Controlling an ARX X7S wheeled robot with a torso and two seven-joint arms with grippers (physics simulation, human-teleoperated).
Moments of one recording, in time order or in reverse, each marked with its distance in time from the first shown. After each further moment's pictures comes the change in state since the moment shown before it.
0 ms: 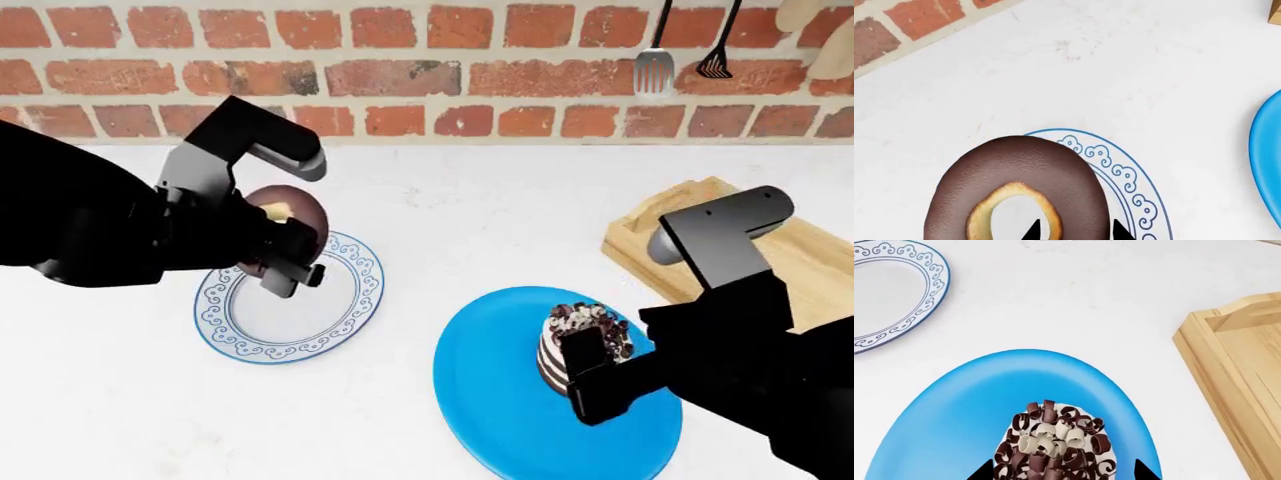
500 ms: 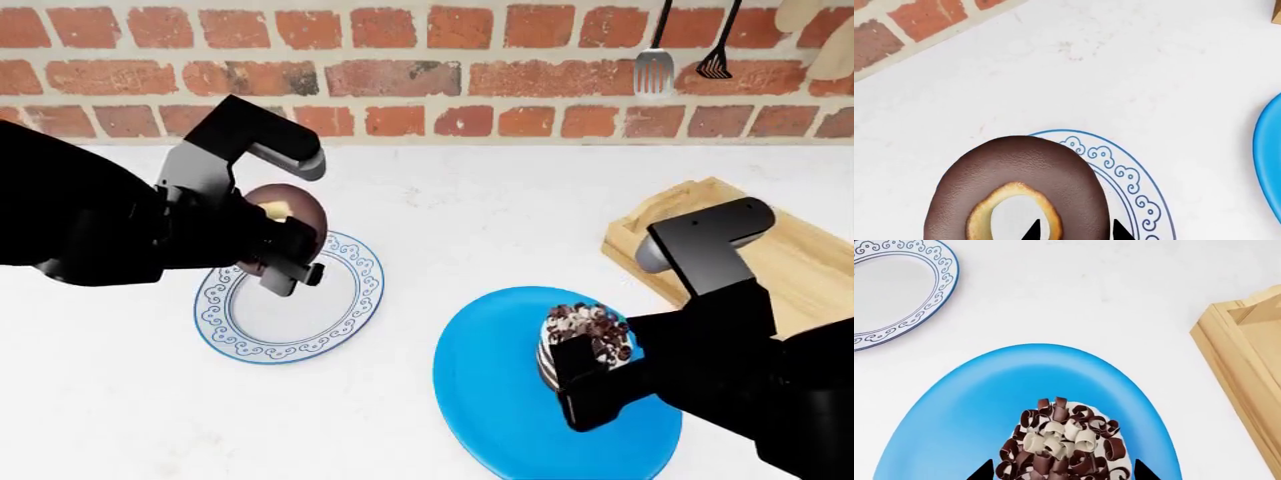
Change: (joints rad) left arm -0.006 -0.001 0.013 -0.002 0.012 0.009 0.011; right arm -0.033 -0.014 0.002 0.004 -0.035 -0.007 -0.050
